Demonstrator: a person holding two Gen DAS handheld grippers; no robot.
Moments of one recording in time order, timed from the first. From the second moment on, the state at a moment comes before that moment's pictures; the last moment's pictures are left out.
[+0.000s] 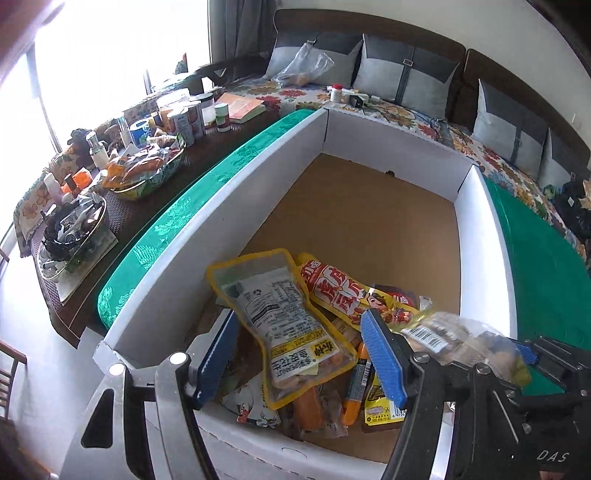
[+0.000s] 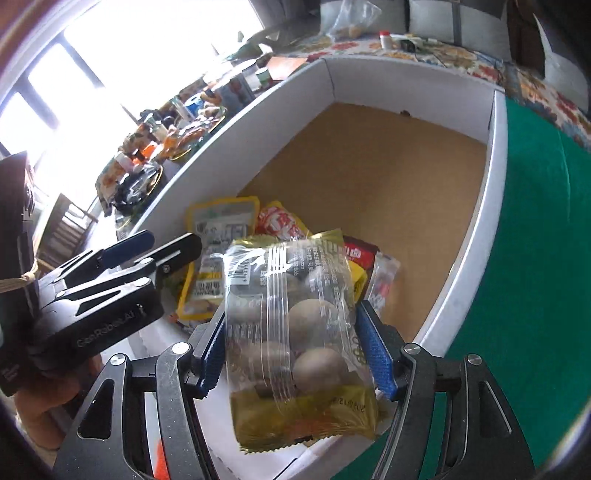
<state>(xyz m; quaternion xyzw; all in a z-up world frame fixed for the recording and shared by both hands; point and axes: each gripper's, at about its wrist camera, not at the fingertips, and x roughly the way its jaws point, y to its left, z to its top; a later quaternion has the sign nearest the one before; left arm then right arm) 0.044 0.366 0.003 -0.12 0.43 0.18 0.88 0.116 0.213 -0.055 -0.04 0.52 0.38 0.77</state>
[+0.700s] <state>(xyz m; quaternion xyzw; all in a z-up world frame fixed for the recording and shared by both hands) 0.007 0.333 0.060 -0.11 0.41 0.21 0.88 0.074 0.165 0.025 -0.13 0.41 0.30 0.85</state>
